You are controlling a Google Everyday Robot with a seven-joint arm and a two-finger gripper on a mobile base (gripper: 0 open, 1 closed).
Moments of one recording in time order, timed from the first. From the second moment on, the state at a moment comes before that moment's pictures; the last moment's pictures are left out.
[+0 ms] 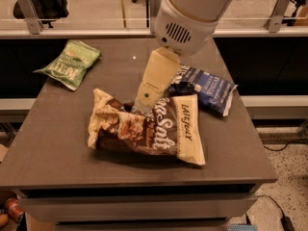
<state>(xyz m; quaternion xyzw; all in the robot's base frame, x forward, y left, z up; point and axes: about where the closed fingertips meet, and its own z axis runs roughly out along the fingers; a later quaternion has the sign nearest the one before) 0.458 -0.021 0.978 -0.54 0.82 0.05 0.17</state>
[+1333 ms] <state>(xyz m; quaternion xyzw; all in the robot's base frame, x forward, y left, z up) 0.433 0.027 0.944 -0.69 0.71 0.01 0.12</state>
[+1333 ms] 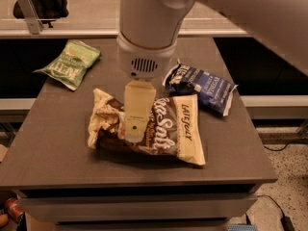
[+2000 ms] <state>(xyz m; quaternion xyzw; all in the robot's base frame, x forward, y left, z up) 0.436 0.028 0.909 -0.73 0.68 0.02 0.09</state>
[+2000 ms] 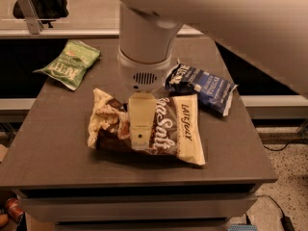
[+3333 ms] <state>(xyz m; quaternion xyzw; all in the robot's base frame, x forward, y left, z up) 0.444 0.017 0.872 -0.73 0.68 0.03 0.06</state>
